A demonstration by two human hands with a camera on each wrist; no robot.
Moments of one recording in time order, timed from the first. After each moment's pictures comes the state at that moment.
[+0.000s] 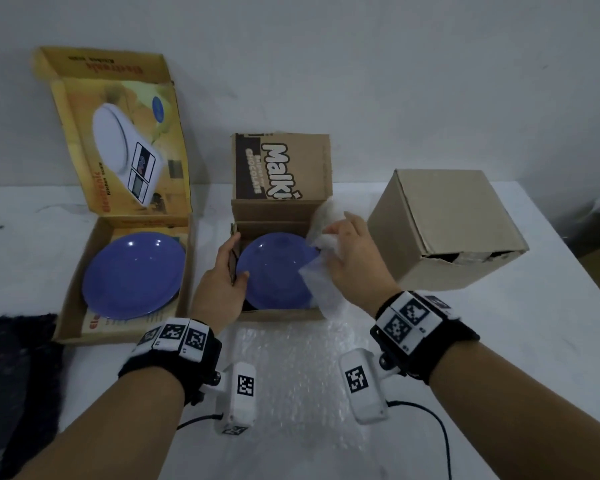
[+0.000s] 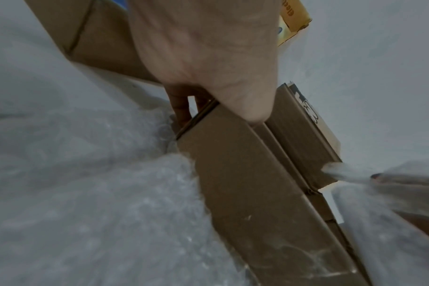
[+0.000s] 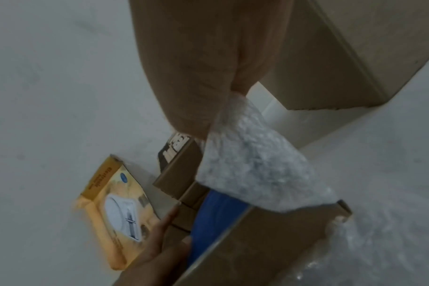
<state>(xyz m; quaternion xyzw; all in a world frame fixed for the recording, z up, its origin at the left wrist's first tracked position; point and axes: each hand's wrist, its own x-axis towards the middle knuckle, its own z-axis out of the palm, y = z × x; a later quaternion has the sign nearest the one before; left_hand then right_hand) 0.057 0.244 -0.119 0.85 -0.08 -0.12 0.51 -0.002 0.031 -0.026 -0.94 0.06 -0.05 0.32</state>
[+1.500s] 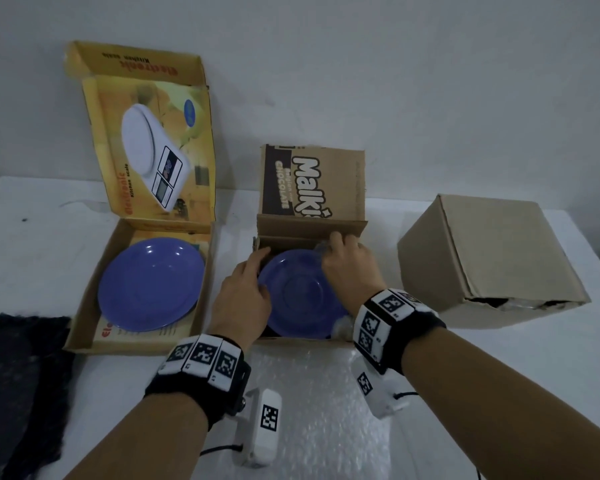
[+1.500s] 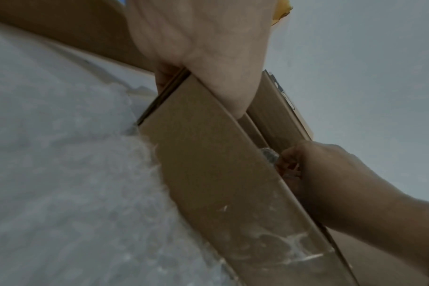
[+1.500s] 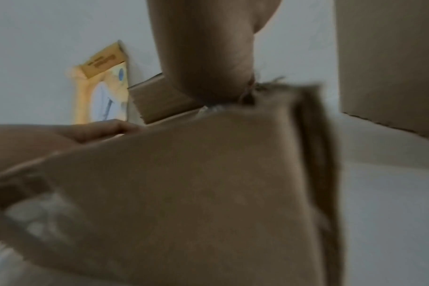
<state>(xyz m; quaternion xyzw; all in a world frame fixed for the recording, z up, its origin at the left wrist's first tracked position) 0.068 0.230 -0.113 0.92 -0.05 -0.07 0.39 0.068 0.059 -0.051 -0.99 -0.07 0.03 -0.15</state>
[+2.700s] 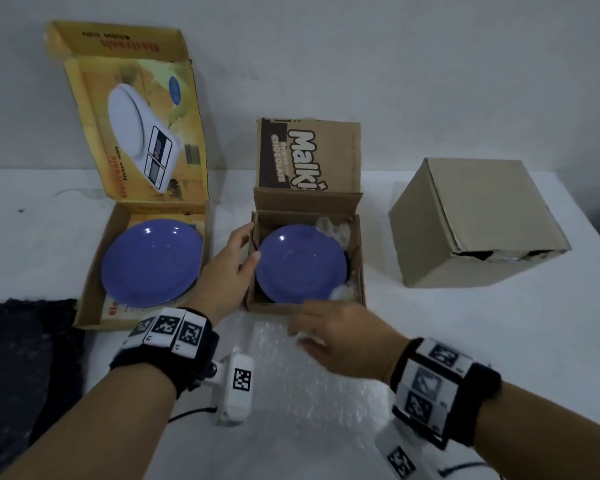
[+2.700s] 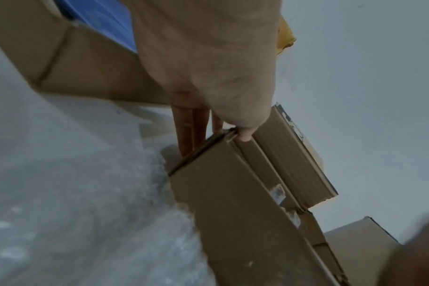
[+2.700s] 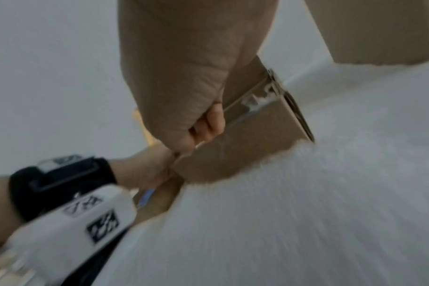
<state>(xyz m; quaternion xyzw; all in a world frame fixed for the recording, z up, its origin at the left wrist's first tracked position) 0.068 0.258 -0.097 0.87 -0.10 -0.15 0.46 -0.046 0.068 -0.051 -0.93 -0.30 0.05 0.23</state>
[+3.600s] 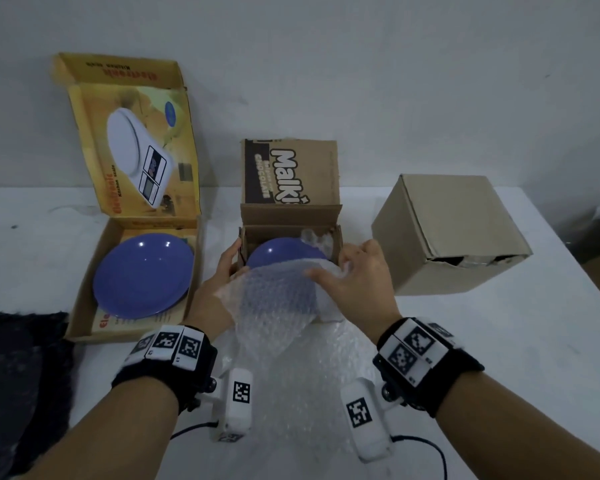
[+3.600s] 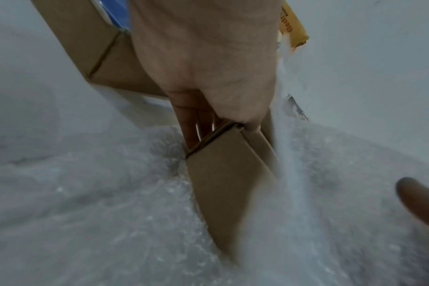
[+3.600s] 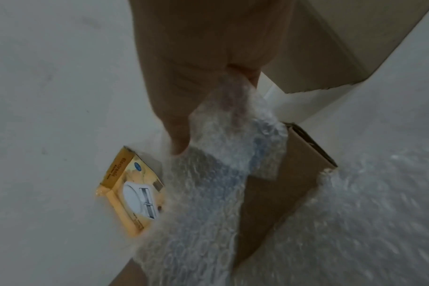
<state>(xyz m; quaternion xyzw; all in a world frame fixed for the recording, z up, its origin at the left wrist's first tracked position) 0.039 0.262 -0.096 0.84 -0.03 -0.18 0.52 -0.025 0.053 -0.026 -0.92 0.15 -0.10 0.34</state>
